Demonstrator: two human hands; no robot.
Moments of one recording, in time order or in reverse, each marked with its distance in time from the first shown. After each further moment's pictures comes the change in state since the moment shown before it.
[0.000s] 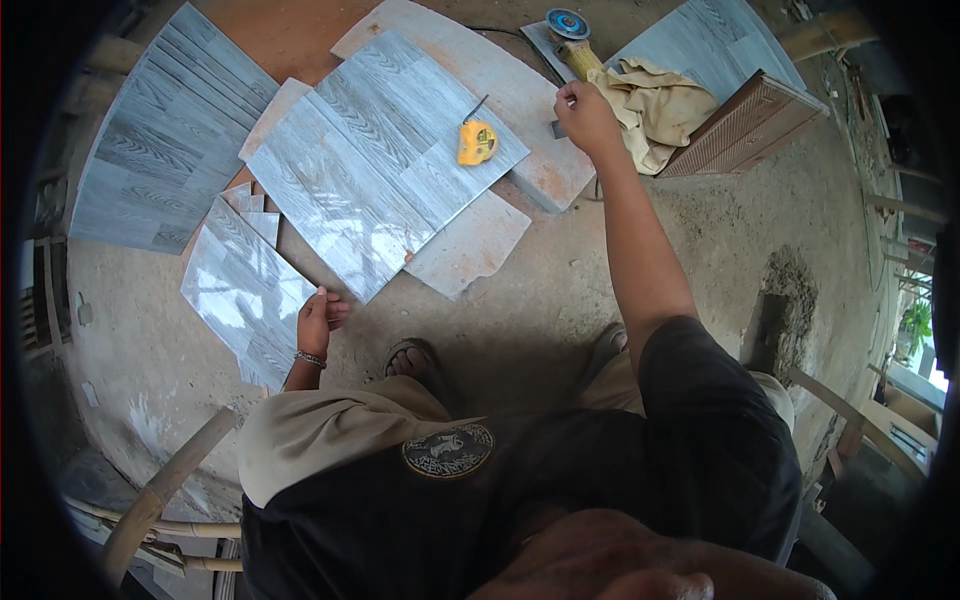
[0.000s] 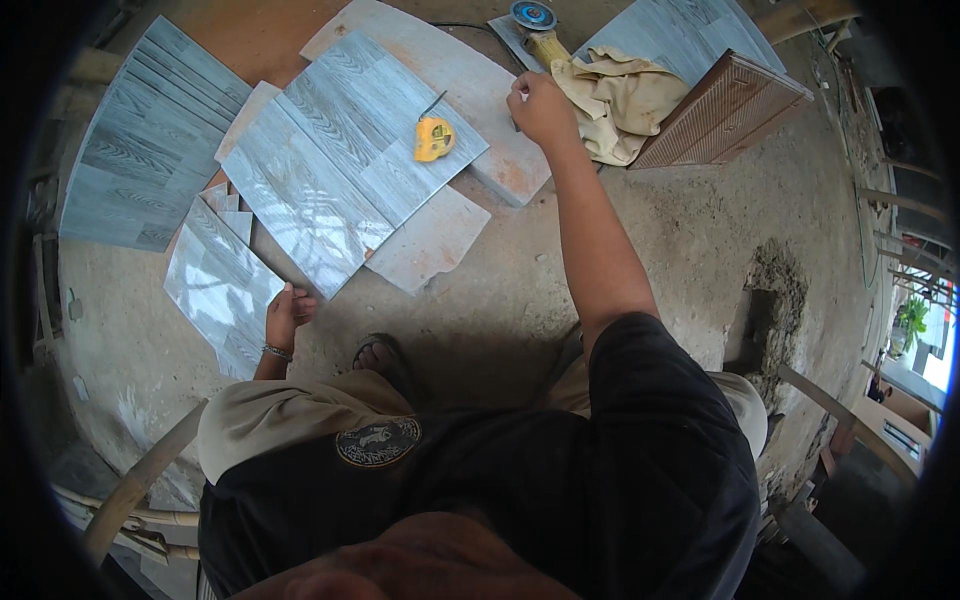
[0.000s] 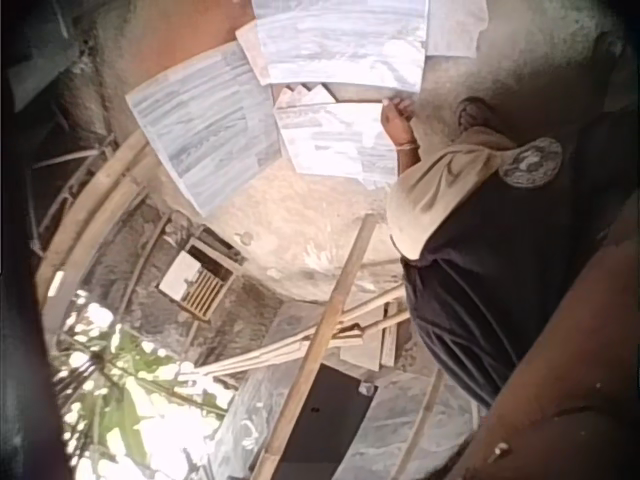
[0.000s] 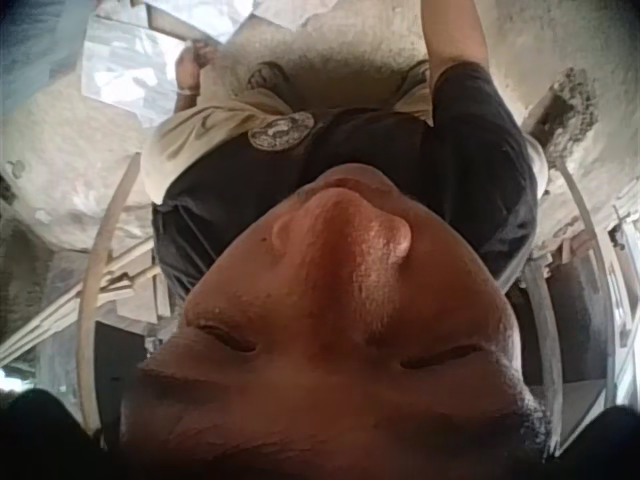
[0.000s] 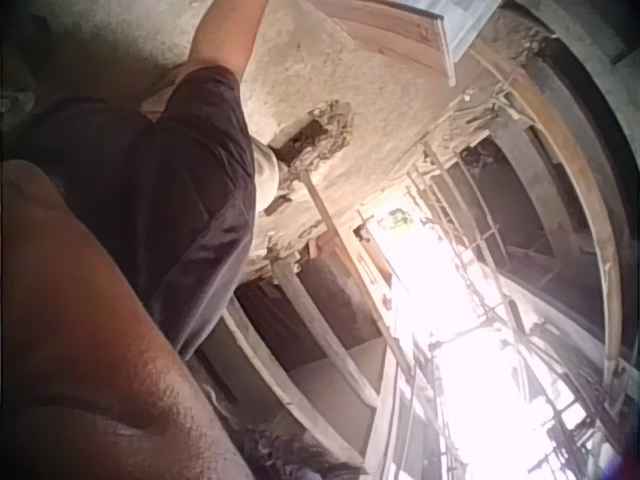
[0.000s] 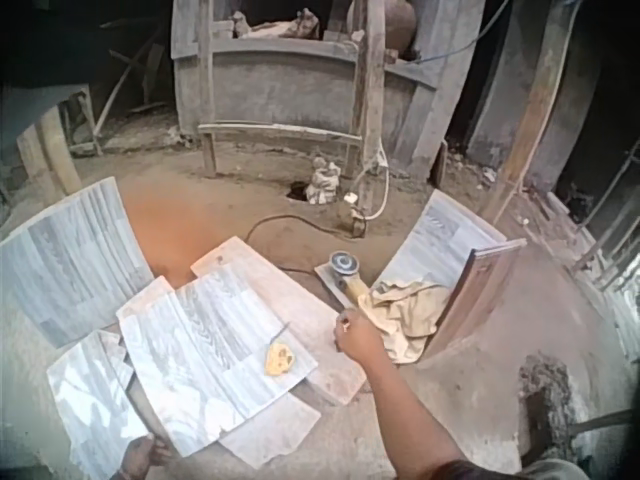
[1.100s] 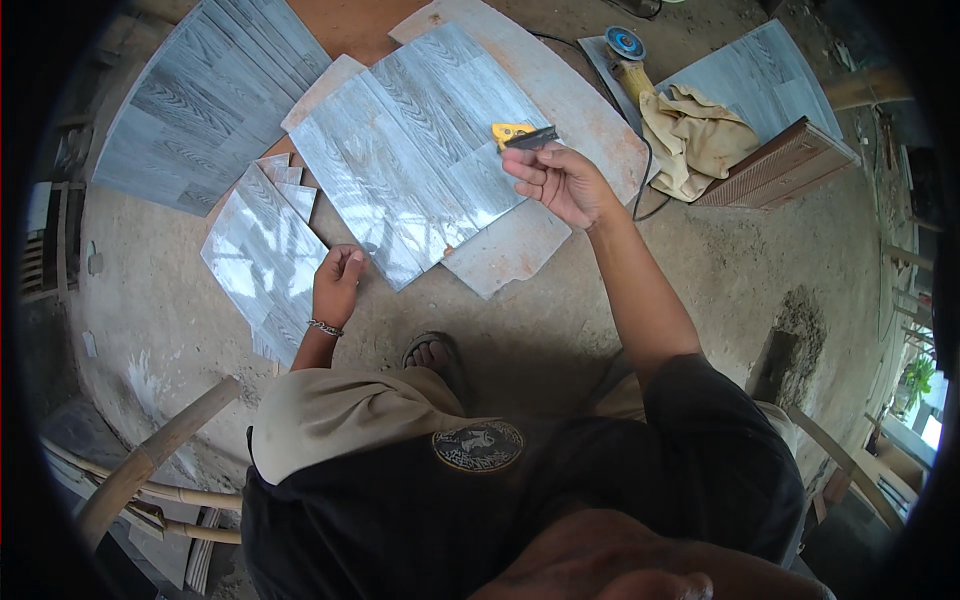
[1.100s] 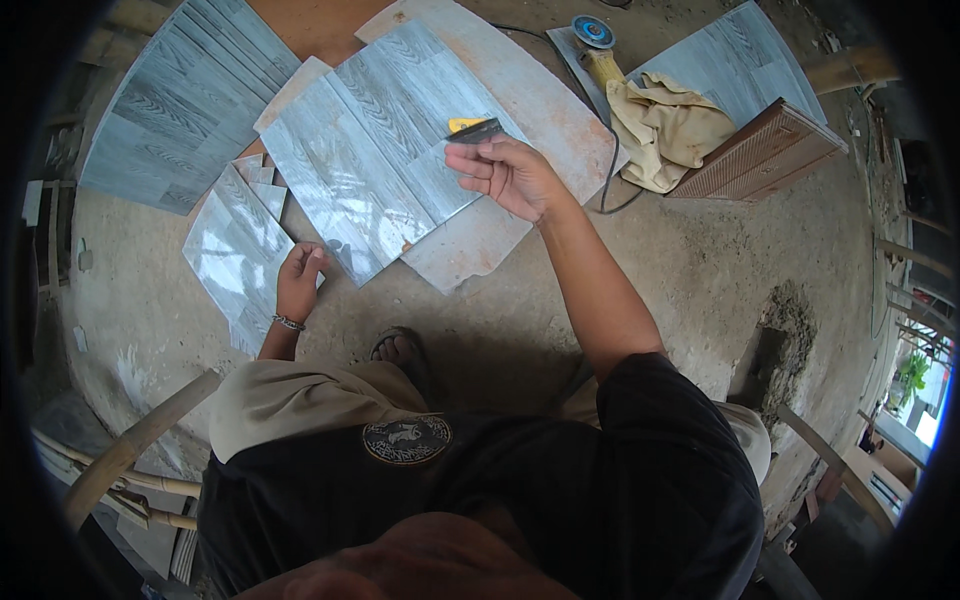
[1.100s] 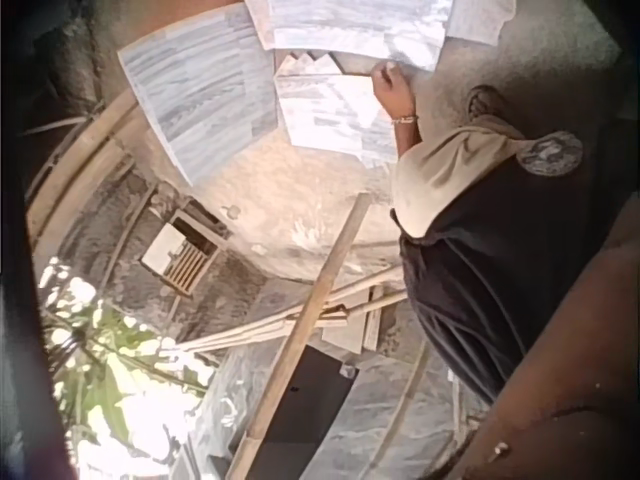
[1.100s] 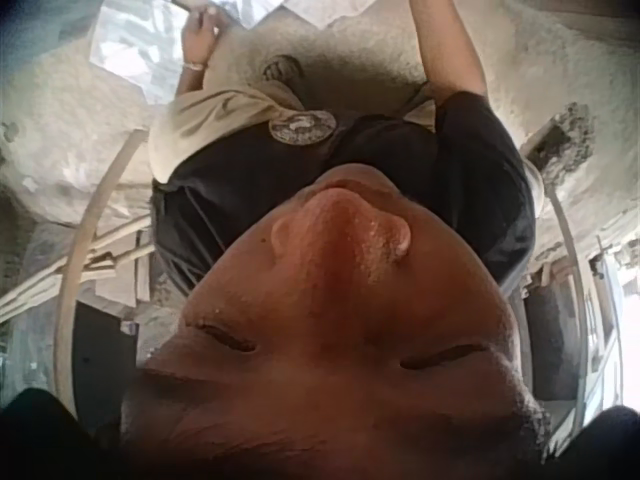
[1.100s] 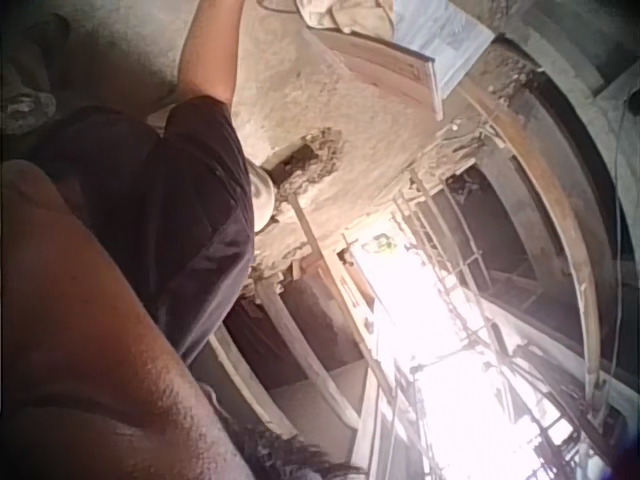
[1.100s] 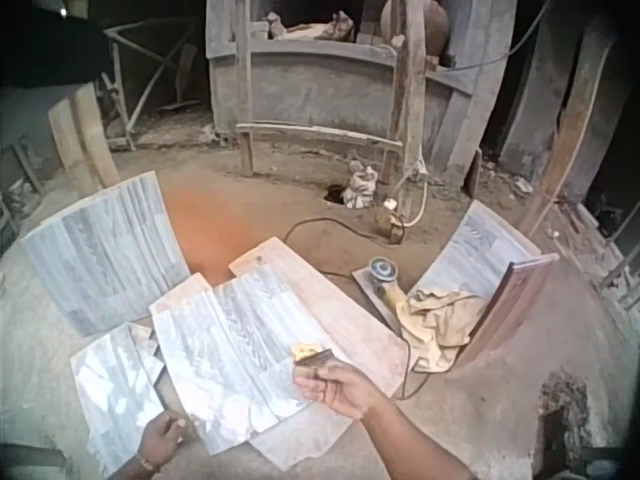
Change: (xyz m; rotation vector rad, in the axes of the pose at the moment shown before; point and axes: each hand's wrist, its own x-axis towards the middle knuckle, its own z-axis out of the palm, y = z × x) left_hand -0.002 0.051 0.010 0.130 0.011 0.463; right_hand -0.071 -0.103 0.044 1.890 -0.708 0.453
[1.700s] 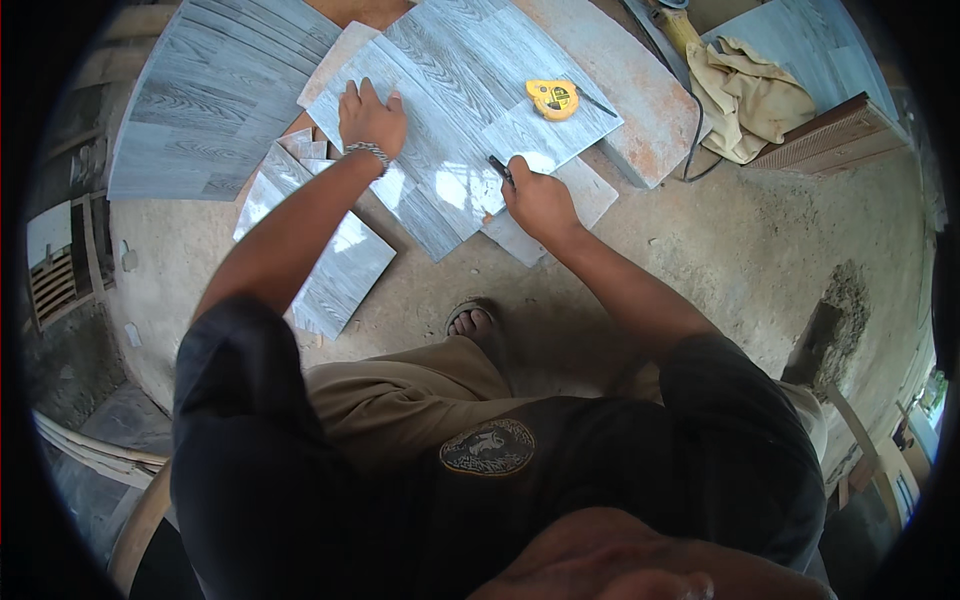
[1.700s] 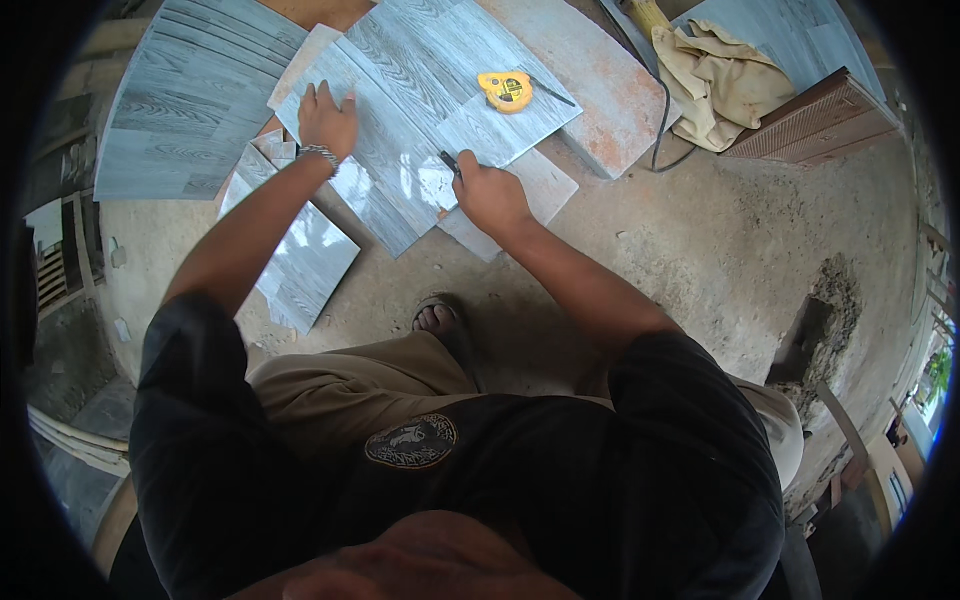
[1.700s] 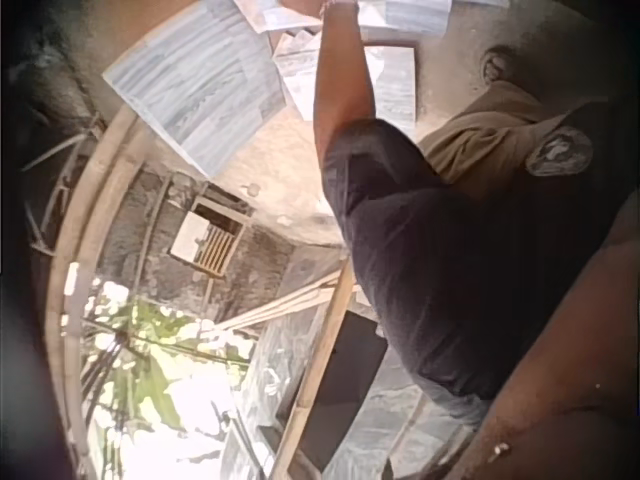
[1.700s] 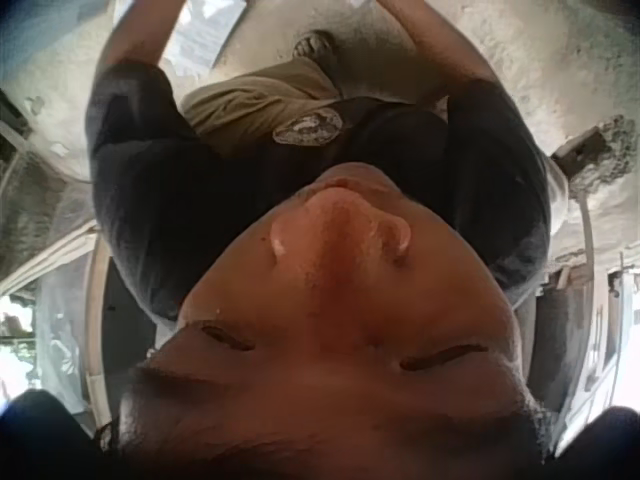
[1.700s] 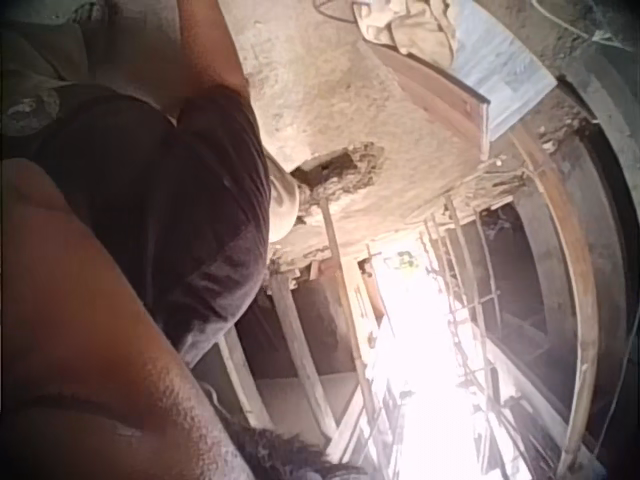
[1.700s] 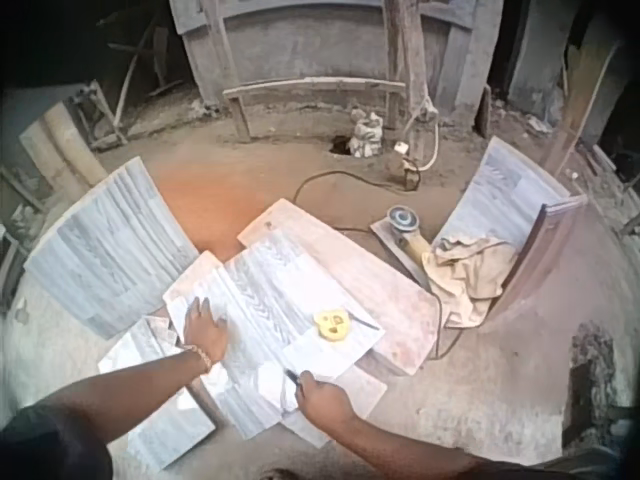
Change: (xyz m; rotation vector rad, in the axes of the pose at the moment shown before) left_hand 0.187 0.092 0.053 1.088 0.177 0.221; right_hand 0.017 0.128 -0.017 -1.920 0.375 -0.191
